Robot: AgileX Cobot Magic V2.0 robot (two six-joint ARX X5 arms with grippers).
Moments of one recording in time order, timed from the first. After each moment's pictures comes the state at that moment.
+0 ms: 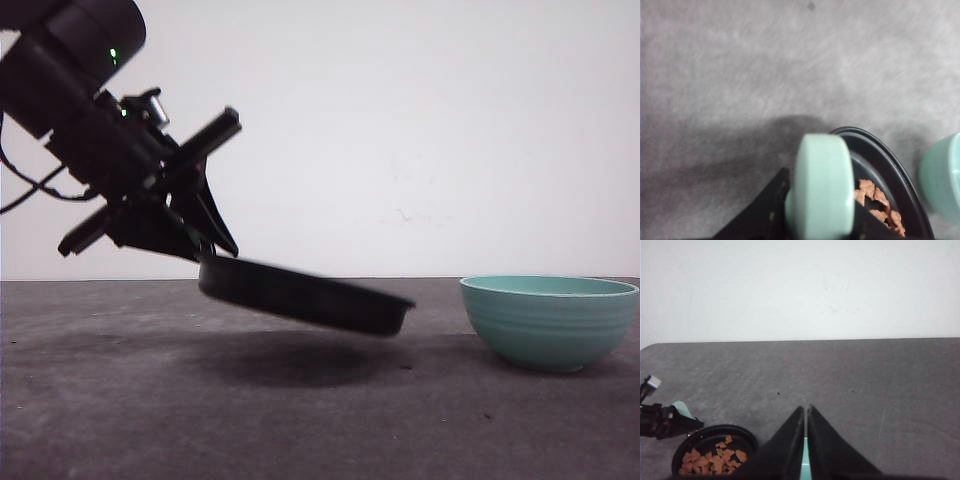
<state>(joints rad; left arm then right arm) -0.43 1.53 0.85 0.01 0.27 -0.53 0.32 0.38 1.10 -0.88 0.03 0.22</state>
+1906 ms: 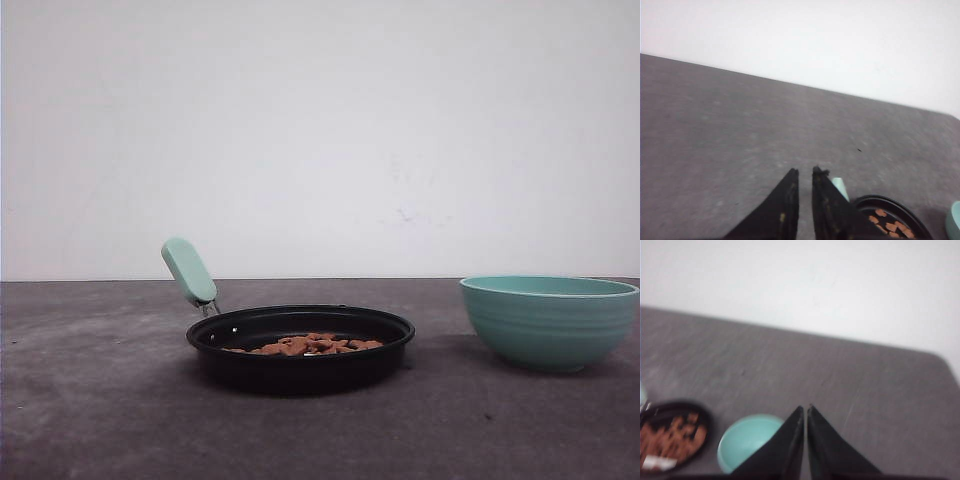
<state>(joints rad) -0.44 0.26 0.70 -0.61 -0.25 -0.32 0.32 0.20 0.80 -0.79 0.08 0.01</state>
